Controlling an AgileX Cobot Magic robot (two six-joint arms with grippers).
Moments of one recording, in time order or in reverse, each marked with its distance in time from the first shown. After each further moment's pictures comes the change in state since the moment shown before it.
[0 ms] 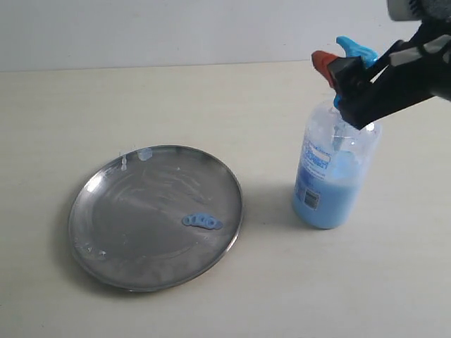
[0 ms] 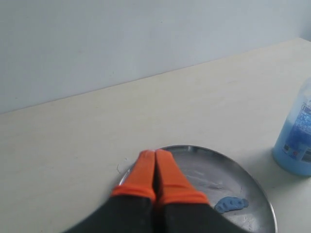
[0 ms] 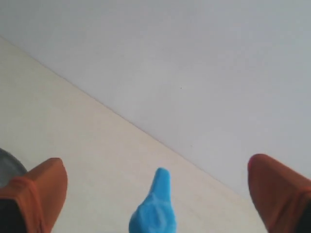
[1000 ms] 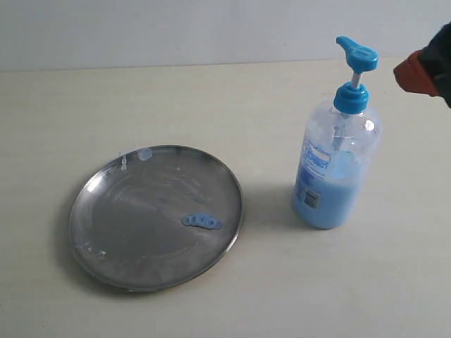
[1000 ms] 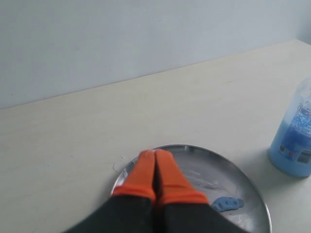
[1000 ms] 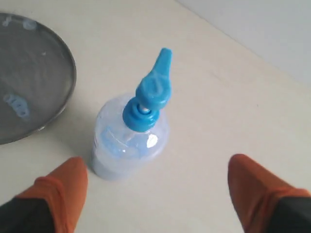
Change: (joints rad) left arm 0.000 0.000 0.002 -0.020 0.000 0.000; right arm 0.000 -0.044 -0.465 -1.209 1.227 1.271
